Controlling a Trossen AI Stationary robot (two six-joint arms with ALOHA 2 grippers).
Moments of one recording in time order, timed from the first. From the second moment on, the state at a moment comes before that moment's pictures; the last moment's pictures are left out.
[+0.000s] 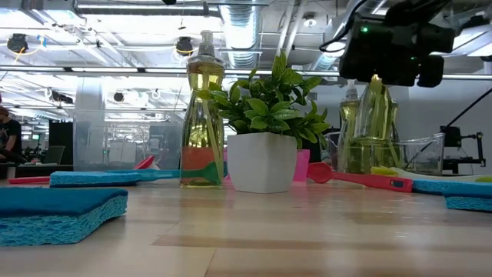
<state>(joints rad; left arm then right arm) -0.28 1.06 0.61 0.49 0.00 0.09 -0.16 1.15 0.70 -0.79 1.57 1.51</state>
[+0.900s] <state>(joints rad) -0.28 1.06 0.61 0.49 0.00 0.09 -0.22 1.36 0.70 -0.69 1.53 1.51</state>
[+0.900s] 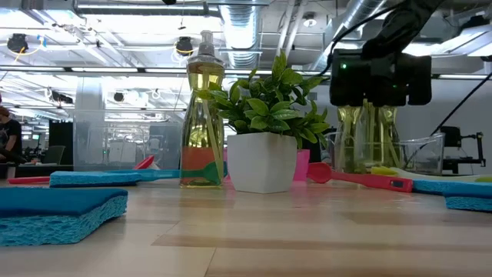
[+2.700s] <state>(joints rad) -0.28 1.06 0.61 0.49 0.00 0.09 -0.15 1.37 0.70 -0.70 1.41 1.38</state>
